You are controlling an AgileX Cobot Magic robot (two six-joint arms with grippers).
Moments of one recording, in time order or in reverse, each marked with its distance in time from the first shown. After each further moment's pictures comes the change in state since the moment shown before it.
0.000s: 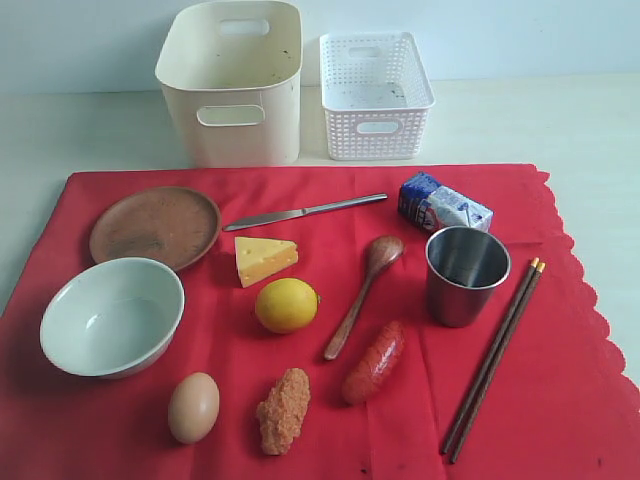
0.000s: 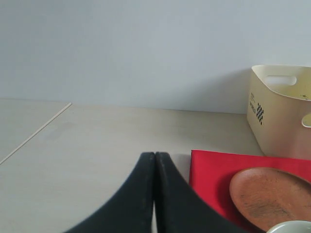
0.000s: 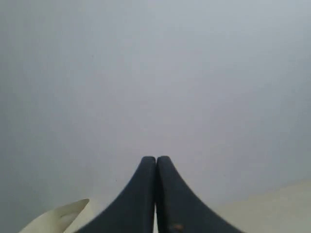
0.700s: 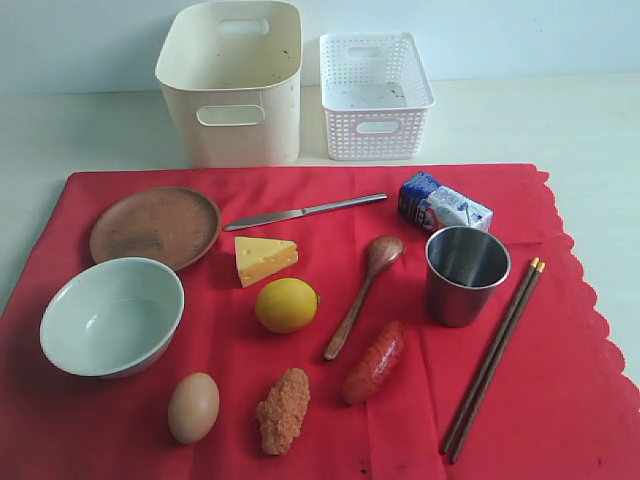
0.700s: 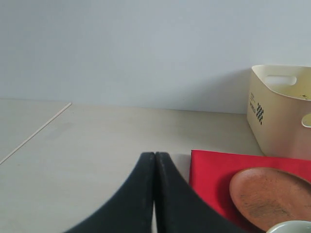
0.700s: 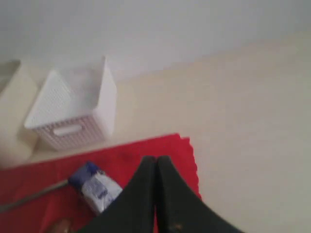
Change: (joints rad) left arm 0.000 0.000 0.000 0.000 0.000 0.000; right arm 0.007 0.843 -0.432 -0.027 0.327 -0.042
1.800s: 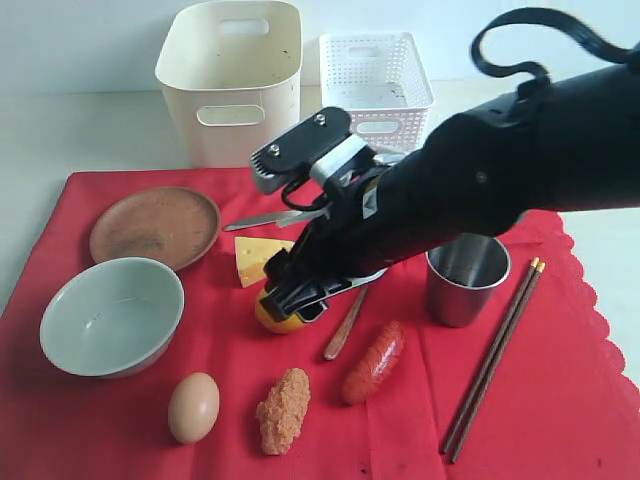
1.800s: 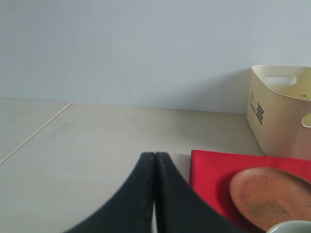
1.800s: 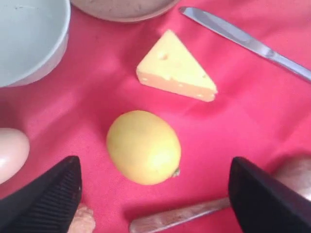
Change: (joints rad) left arm 0.000 0.000 0.000 0.000 0.000 0.000; right arm 0.760 0.842 -0.467 0.103 0.169 -0.386
